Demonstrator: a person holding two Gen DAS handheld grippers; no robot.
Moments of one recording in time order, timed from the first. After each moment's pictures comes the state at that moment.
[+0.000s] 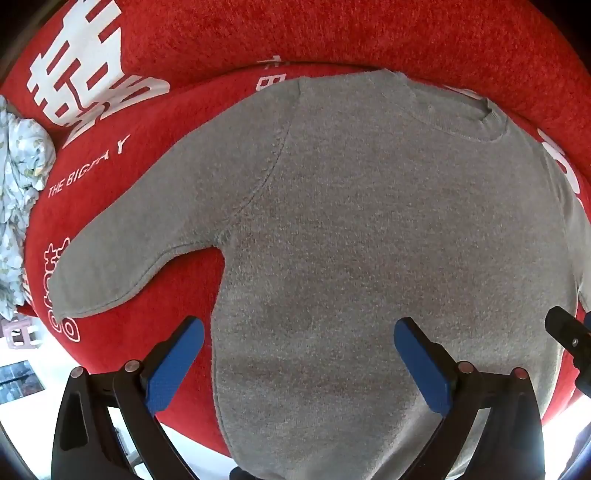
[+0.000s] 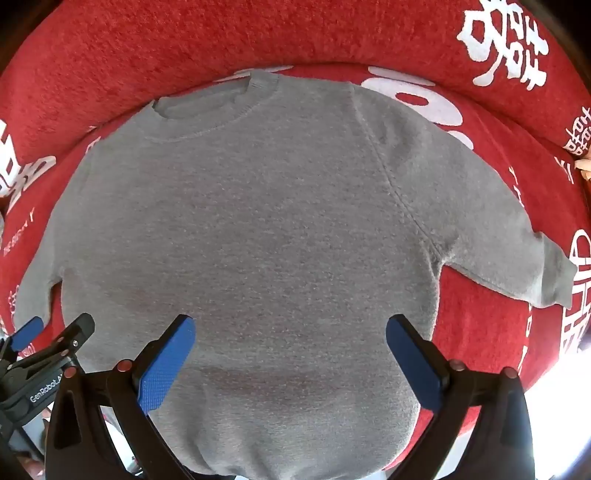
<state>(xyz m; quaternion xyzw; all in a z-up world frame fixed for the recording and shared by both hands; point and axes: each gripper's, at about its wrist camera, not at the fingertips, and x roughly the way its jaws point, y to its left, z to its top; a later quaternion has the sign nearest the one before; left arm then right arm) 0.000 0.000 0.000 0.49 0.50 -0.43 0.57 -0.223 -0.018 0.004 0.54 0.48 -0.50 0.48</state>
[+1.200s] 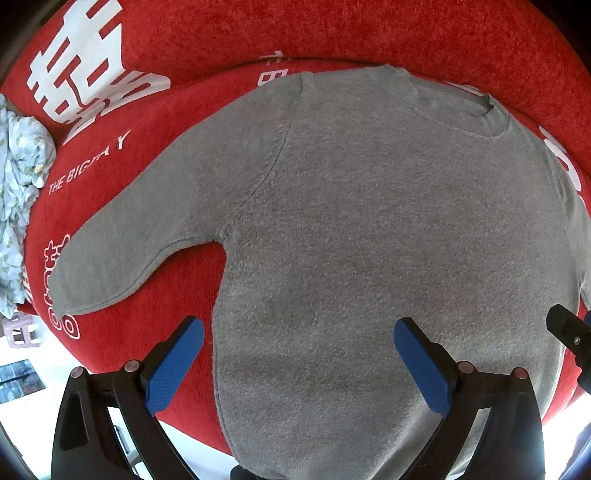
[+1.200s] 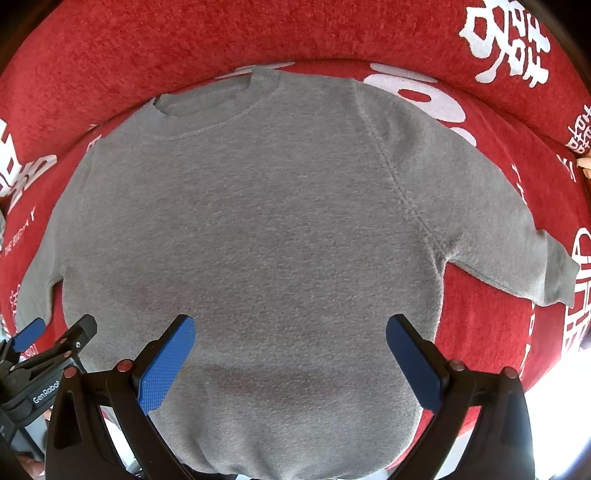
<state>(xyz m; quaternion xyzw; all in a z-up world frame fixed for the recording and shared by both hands) 0.002 0.003 -0.002 0.49 0.50 -0.43 0.57 -0.223 -0.013 0.002 0.53 0.48 -0.49 0.49</state>
